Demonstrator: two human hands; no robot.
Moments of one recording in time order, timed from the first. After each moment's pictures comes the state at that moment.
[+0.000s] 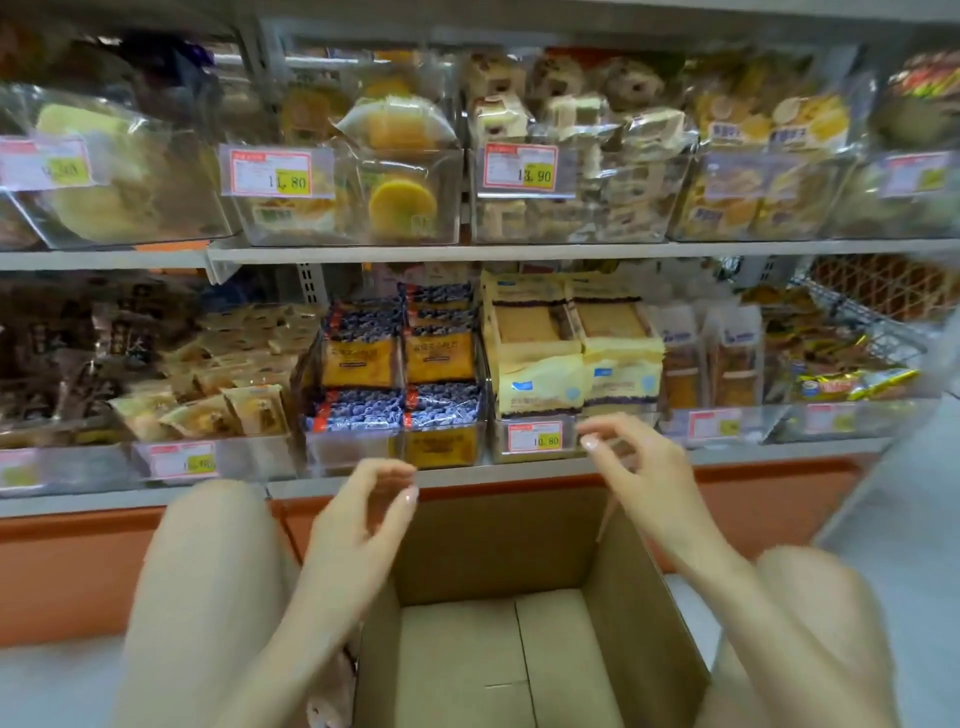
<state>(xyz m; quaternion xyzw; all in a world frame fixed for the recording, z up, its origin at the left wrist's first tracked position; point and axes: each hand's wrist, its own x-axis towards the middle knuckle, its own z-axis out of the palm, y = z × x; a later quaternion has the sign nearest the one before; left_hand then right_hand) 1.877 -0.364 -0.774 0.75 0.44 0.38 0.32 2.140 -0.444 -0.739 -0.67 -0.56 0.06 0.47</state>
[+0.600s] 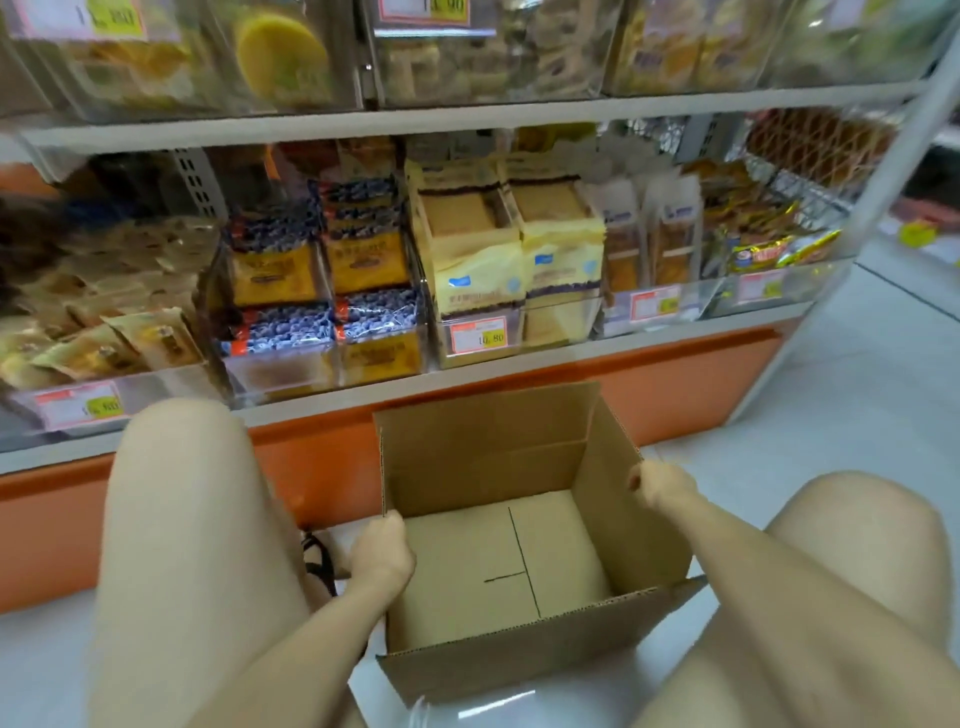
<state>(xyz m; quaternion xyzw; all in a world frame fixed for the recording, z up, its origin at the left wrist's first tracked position) 1.920 -0.376 -0.930 0.79 0.57 -0.12 0.19 2.236 -0.500 -0.917 -0.90 -0.37 0.21 -0.08</state>
